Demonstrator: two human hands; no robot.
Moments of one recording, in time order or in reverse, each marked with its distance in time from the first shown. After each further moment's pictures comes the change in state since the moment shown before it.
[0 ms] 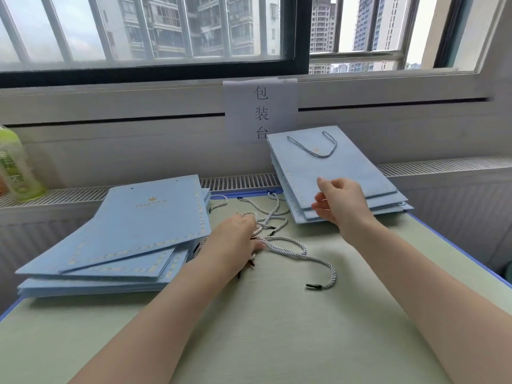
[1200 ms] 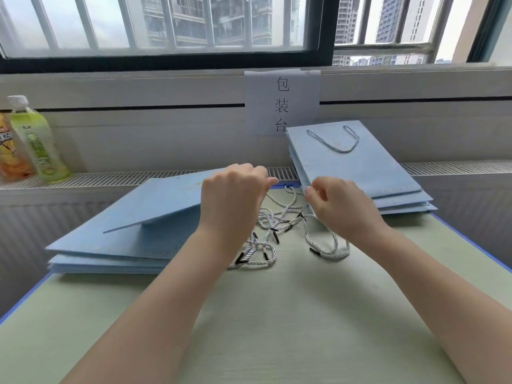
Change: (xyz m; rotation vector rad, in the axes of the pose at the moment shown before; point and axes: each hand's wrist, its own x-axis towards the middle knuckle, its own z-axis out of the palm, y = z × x) left_hand -0.008 -0.003 -0.043 0.318 0.781 0.125; right_hand -0.022 0.003 0.017 -0.967 -0.141 -0.554
